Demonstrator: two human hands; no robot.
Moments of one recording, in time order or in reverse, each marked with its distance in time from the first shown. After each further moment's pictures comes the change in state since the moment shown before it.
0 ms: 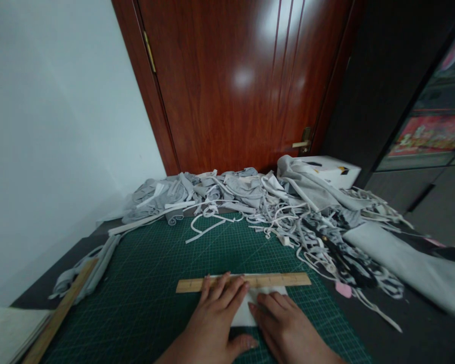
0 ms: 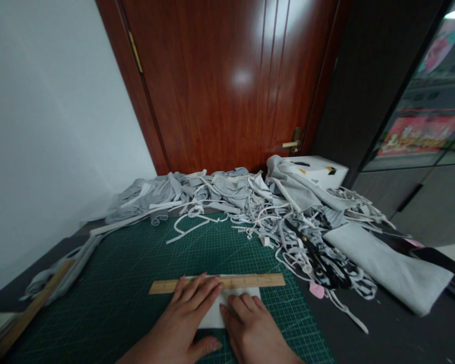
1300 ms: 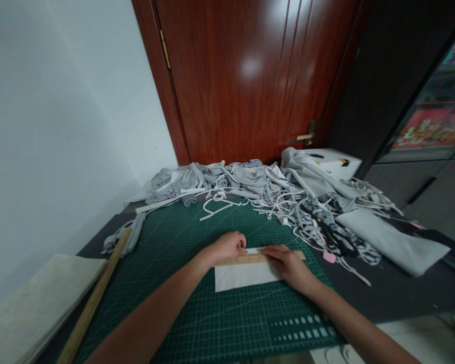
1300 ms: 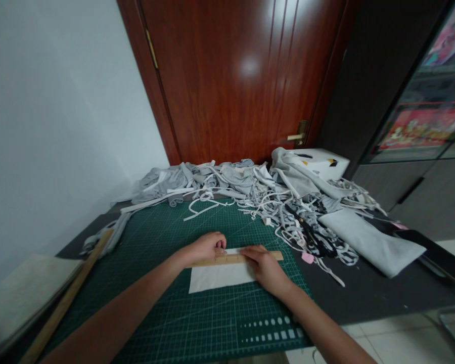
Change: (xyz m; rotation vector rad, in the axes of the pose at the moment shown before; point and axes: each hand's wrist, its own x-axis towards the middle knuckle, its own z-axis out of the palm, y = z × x) left_hand 0.068 -0.030 -0.020 -0.017 -0.032 -0.041; right_hand -0.001 0.035 -0.011 0.592 -0.008 0.337
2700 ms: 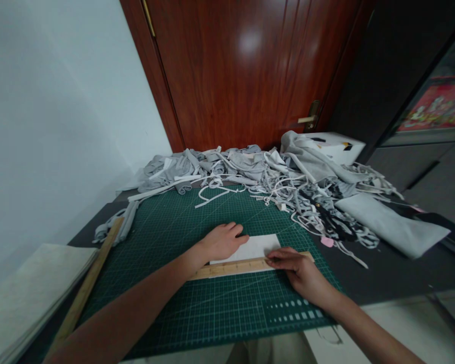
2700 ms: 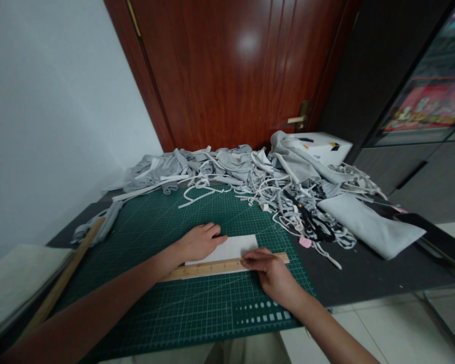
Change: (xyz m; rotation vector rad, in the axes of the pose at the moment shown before) left_hand -0.024 0.010 0.006 0.520 0.048 0.353; right_hand -0.043 -0.012 -0.008 0.038 0.020 -0.134
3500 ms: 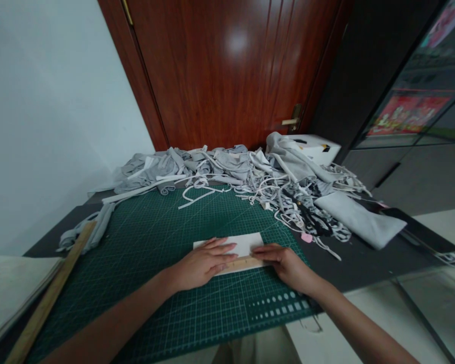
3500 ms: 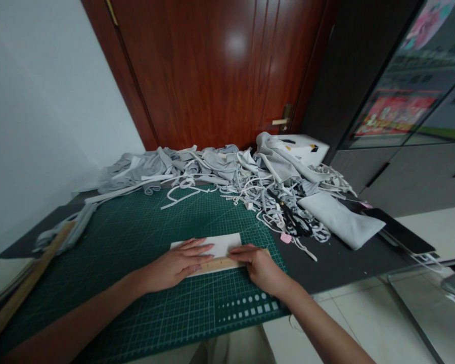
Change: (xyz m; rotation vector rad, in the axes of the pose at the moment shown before) left_hand -0.035 0.024 -0.007 -0.595 -0.045 -0.045; right_hand 0.004 0.006 -0.018 0.025 -0.121 0.087
